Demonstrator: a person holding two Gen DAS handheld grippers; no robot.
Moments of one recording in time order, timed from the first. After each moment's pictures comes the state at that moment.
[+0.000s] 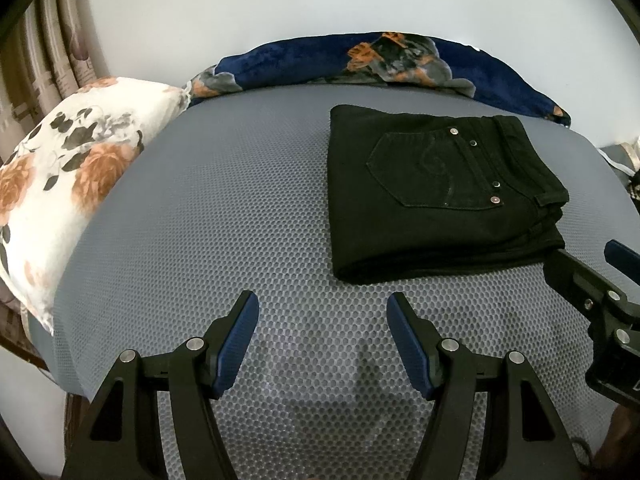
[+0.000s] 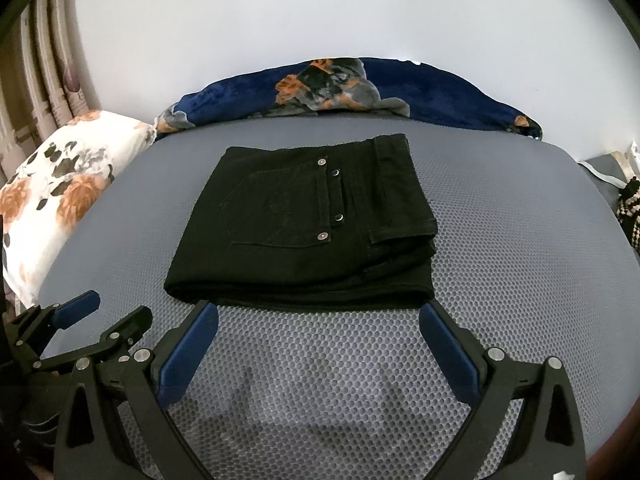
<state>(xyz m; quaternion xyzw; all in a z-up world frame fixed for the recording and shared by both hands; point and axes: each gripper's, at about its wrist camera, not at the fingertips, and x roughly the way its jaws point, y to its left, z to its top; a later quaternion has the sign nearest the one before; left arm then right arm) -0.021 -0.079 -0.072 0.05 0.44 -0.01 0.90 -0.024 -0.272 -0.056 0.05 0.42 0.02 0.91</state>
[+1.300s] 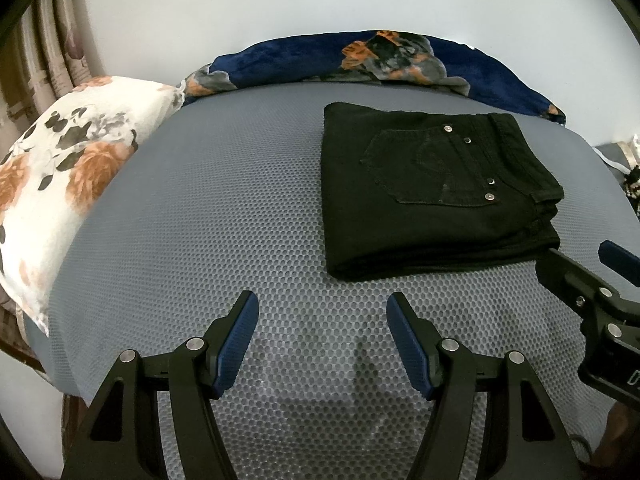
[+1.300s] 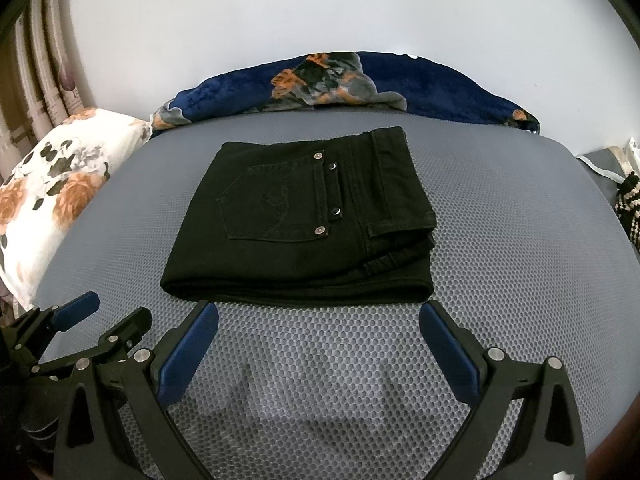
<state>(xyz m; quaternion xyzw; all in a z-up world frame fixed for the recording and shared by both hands) -0.021 -0.080 -0.075 0.05 0.44 -0.02 0.90 -0.024 -0.272 -0.059 0.05 0.42 0.02 0.90</state>
